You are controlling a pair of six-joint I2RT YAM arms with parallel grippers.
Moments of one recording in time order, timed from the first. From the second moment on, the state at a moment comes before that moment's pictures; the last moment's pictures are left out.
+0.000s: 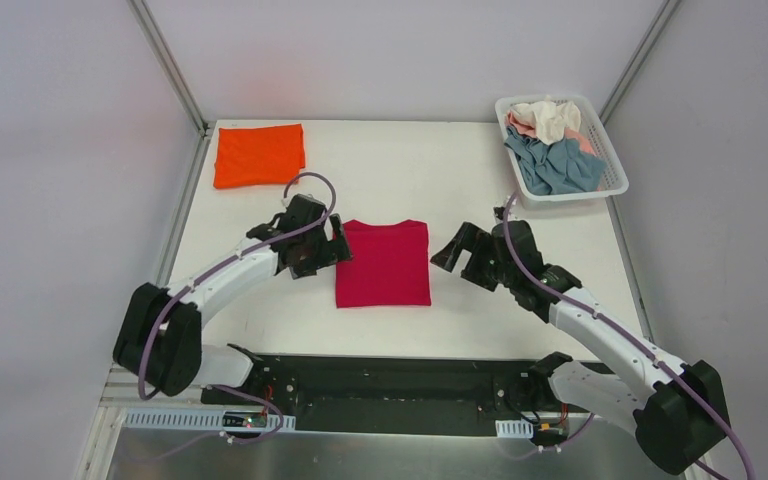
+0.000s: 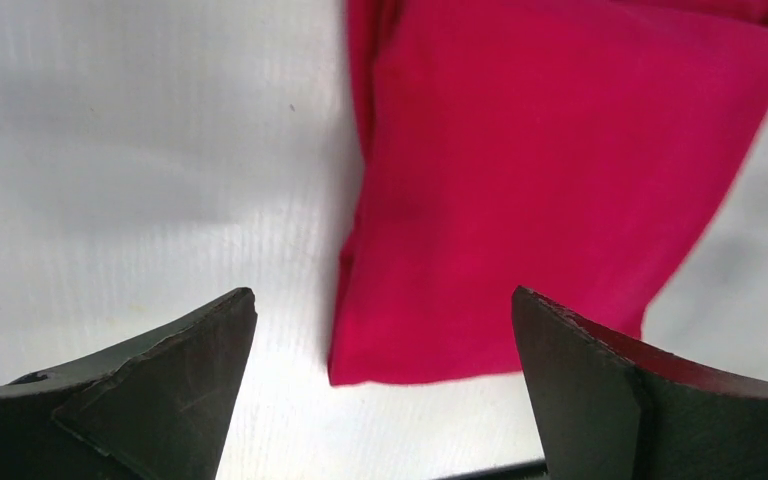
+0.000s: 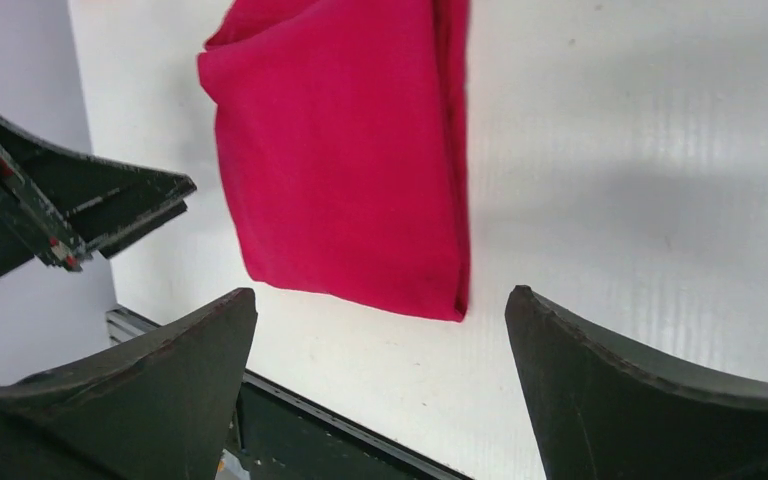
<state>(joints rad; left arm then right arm) -0.48 1.28 0.80 -0.47 -0.02 -0.77 0.57 0.99 0.63 -0.28 -0.09 0.87</state>
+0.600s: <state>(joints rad) -0.48 1.69 1.01 -0.47 -0.05 -0.75 0.57 0.99 0.63 -0.38 -0.01 0.80</state>
